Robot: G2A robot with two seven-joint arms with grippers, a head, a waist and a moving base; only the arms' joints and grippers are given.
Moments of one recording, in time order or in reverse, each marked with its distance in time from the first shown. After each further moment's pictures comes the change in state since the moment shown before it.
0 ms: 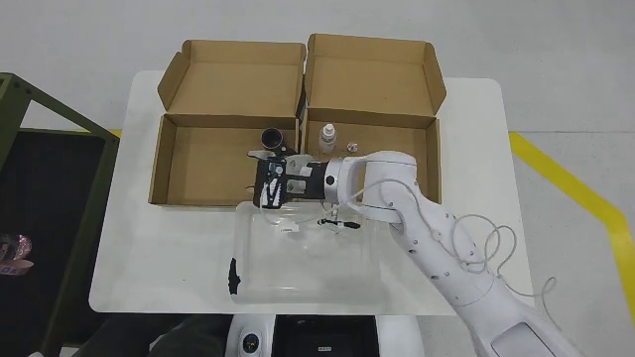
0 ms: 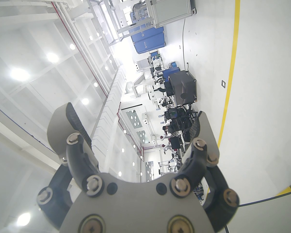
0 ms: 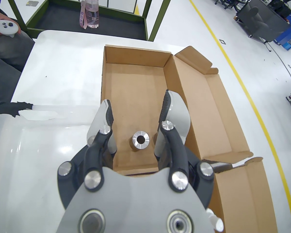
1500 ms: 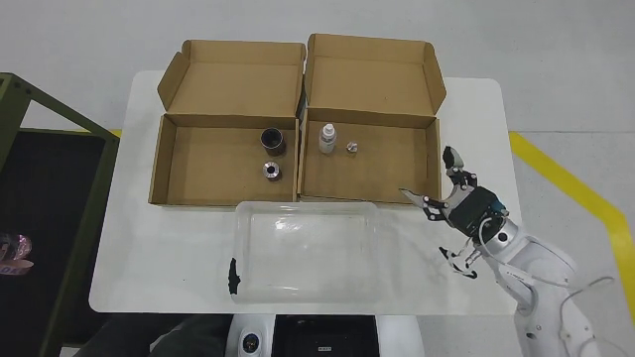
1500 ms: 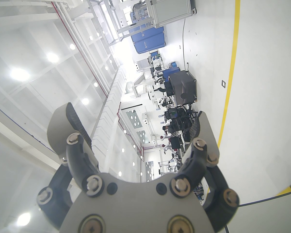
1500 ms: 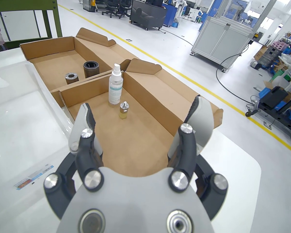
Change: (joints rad) left arm 0.000 0.000 0.000 0.000 0.000 0.000 0.000; right arm -0.726 0.166 0.752 -0.263 -0.148 0.110 -0.617
